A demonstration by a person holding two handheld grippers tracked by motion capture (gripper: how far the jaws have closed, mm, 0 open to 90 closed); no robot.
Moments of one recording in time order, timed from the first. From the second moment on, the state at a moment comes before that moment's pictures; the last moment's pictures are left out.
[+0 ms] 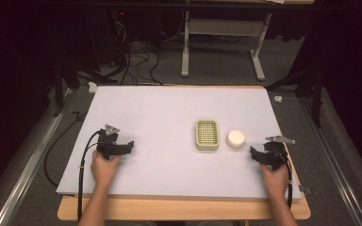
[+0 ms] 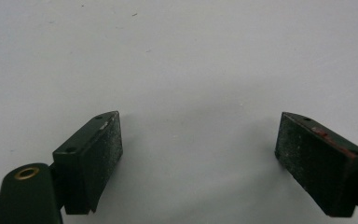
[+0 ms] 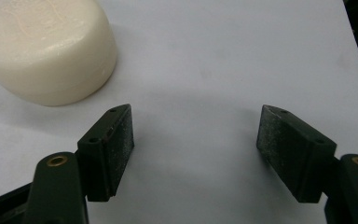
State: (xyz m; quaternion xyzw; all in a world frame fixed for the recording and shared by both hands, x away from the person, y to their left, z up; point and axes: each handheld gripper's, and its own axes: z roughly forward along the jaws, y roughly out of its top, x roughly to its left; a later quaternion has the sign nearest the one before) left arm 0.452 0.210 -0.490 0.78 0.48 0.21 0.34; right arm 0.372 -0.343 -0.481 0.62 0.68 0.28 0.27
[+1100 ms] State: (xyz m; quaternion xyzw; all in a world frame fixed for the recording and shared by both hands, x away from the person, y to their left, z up) left arm 0.453 0.210 -0.490 0.78 0.48 0.21 0.34; right arm 0.372 -0.342 -0.481 0.61 0.68 0.28 0.28
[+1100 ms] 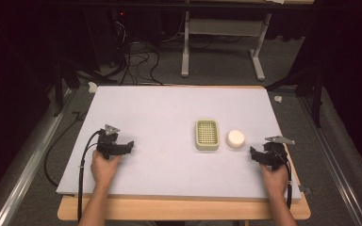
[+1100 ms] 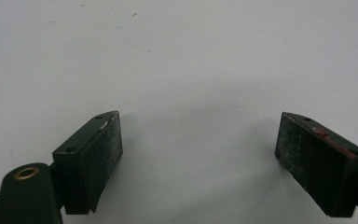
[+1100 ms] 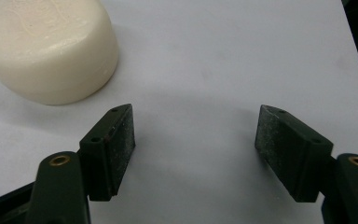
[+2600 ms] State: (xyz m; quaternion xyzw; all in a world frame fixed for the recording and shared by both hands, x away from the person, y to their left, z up) left arm 0.453 0.210 -0.490 0.78 0.48 0.21 0.34; right arm 0.360 -0.318 -0.471 0.57 0.71 0.32 0.26
